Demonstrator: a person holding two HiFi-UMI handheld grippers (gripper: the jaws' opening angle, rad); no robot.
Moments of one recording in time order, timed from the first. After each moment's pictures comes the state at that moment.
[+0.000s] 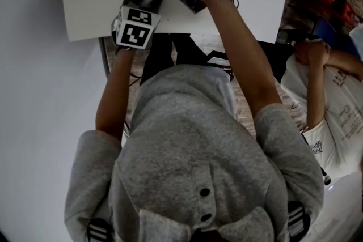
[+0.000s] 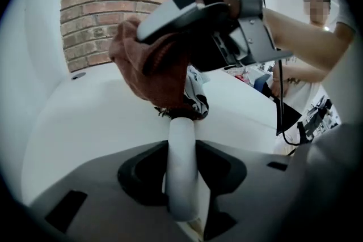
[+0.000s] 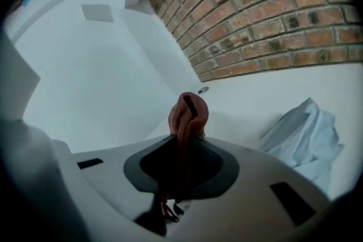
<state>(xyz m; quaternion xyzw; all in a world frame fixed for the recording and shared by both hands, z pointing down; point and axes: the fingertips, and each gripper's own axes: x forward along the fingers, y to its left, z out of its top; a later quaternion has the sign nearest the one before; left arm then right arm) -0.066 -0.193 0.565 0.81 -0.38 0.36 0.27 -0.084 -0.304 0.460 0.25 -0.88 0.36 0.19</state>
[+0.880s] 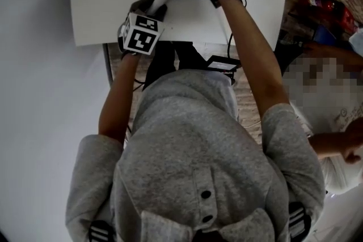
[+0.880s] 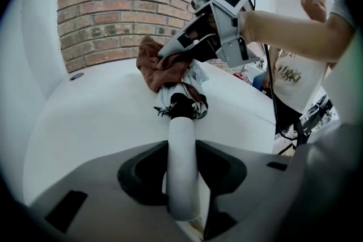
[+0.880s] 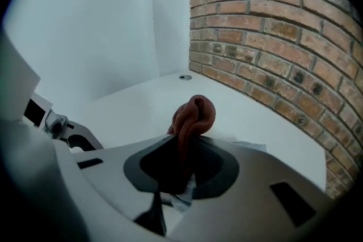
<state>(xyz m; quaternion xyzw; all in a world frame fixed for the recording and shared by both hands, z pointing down) -0.061 -0.194 0.551 0.81 -0.37 0.37 0.27 -0.032 -0.340 0.483 0.30 -0.85 0.15 0.40</state>
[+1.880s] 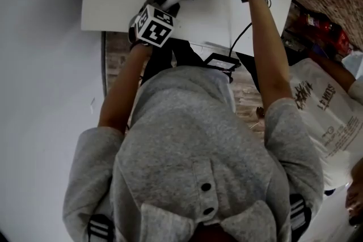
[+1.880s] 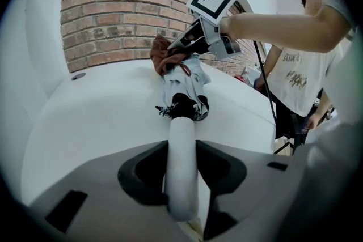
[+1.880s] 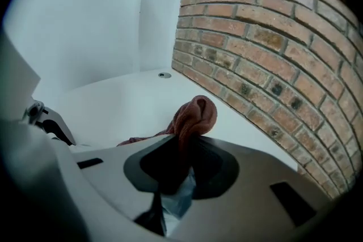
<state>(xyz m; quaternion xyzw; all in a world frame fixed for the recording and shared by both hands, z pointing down) -0.057 -0.178 0.538 0.81 -0.38 0.37 0.27 0.019 -0.385 0.461 0.35 -0.83 0.08 0.43</state>
